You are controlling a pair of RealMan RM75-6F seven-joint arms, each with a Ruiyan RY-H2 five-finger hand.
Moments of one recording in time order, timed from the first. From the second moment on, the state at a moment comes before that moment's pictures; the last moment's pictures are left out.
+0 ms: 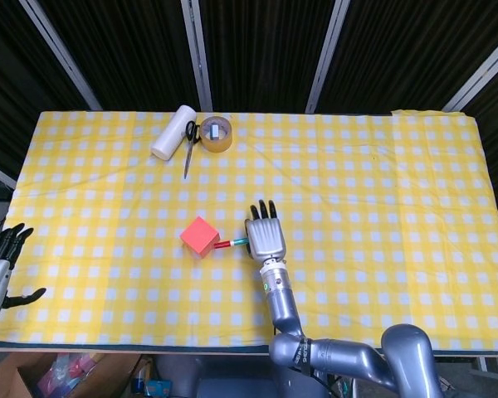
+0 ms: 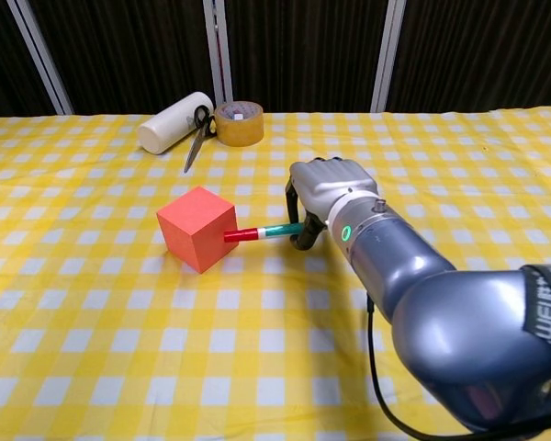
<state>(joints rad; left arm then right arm) -0.13 -1.05 -0.03 -1.67 1.42 1.38 0.01 0.91 -2.07 0.40 -1.26 -0.72 1.21 -0.90</state>
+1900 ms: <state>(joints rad) -0.12 -1.10 -0.02 -1.68 1.48 1.44 0.10 0.46 -1.38 0.17 -1.71 -0.89 1.31 -0.59</state>
